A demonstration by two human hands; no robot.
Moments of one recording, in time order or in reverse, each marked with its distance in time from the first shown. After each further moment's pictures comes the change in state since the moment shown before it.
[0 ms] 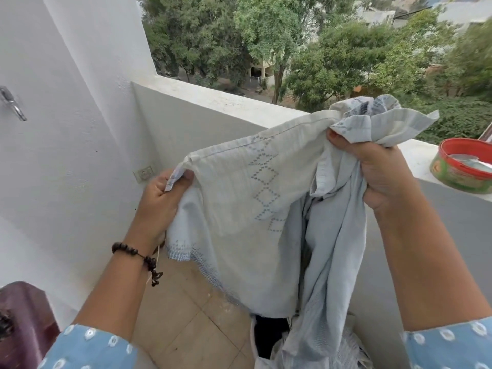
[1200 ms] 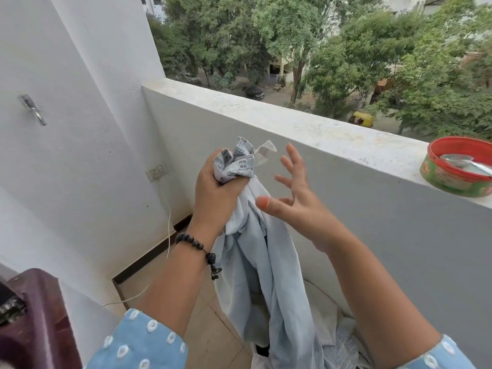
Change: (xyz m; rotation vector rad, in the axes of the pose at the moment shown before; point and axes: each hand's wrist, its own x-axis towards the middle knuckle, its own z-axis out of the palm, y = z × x) left_hand -0.006 0.014 0.128 0.066 0.108 0.130; right_hand -0.022 0.057 -0.015 -0.410 -0.553 0.039
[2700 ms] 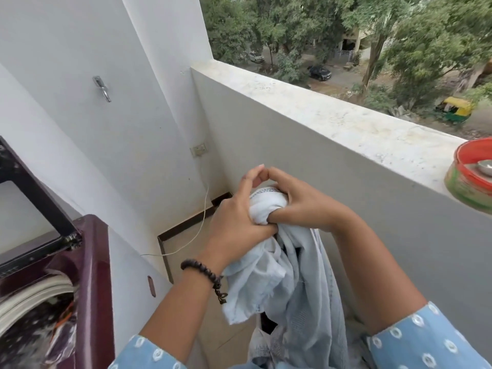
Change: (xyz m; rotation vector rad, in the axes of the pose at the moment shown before) left_hand -0.074 0.006 0.060 0.679 -0.088 -0.089; right_hand 0.015 0.013 -0.059 -0.190 -0.519 -0.086
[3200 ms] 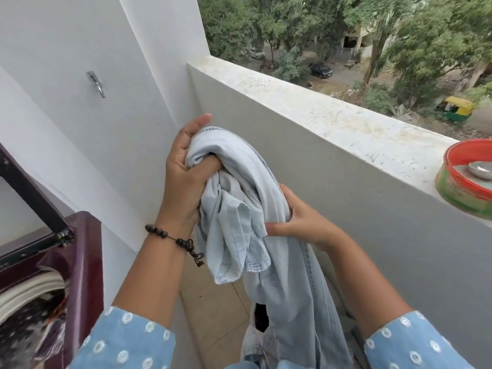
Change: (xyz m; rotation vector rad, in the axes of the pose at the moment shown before) left_hand 0.039 0.007 -0.038 -0.726 0.333 0.075; right_hand -0.015 0.066 0.004 0.290 0.035 0.070
